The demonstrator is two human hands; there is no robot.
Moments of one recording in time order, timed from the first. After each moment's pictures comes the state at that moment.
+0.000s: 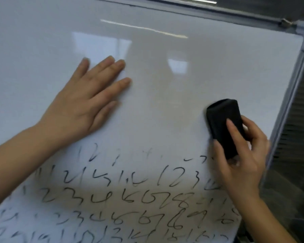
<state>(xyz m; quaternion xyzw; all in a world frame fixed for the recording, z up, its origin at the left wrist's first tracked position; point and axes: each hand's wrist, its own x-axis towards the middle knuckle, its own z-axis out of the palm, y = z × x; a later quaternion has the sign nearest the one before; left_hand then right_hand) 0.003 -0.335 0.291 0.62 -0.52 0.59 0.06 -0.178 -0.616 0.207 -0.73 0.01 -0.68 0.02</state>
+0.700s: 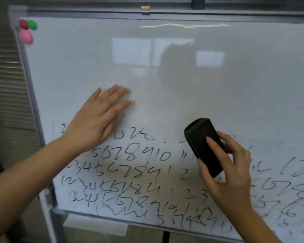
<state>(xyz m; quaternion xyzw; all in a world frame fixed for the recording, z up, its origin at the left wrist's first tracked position) 0.068 -0.044 0.246 0.73 -0.47 0.49 0.04 -0.101 -0.320 0.165 -0.78 -0.08 -0.61 0.11</state>
